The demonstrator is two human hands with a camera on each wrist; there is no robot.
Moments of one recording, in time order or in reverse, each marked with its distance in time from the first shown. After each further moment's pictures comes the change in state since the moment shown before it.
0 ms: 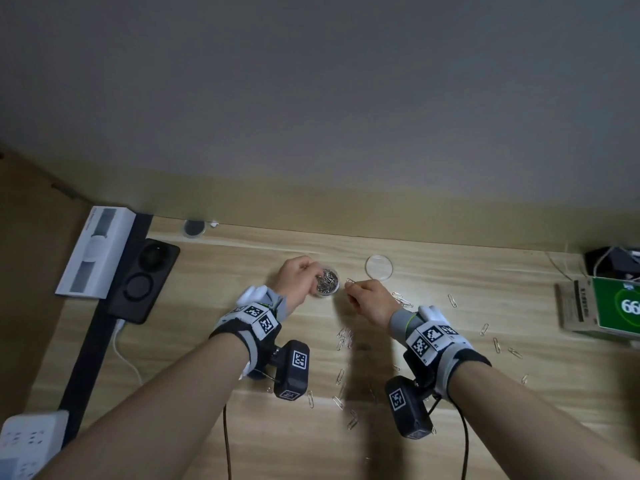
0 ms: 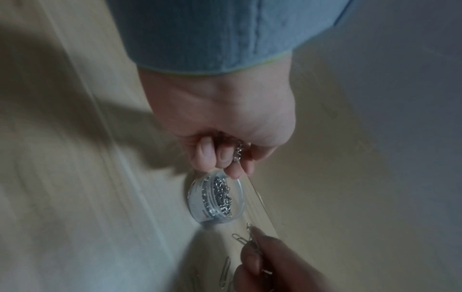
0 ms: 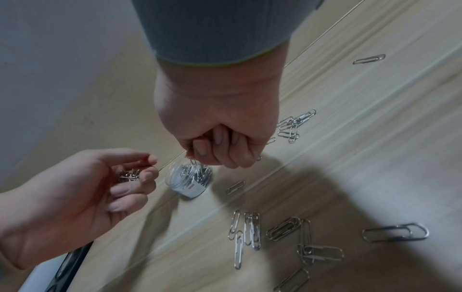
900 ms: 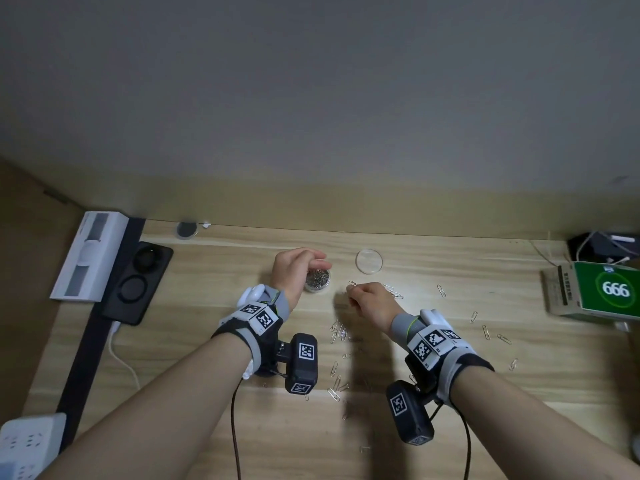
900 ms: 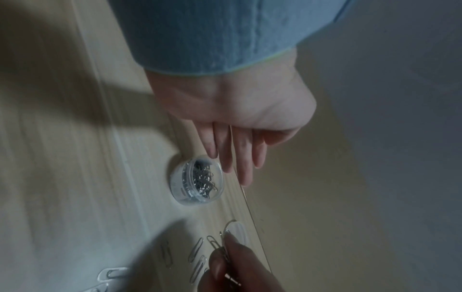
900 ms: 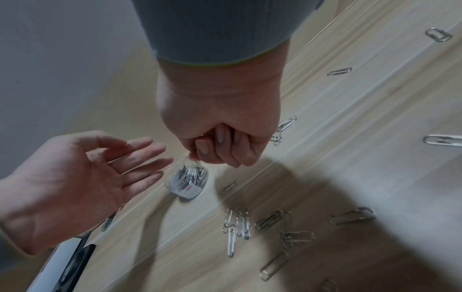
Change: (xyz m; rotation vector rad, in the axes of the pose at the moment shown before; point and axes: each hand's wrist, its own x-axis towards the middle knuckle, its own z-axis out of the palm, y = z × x) left_hand -0.013 0.014 0.018 -0.239 0.094 0.112; right_hand -0.025 0.013 -0.007 0.048 0.036 0.029
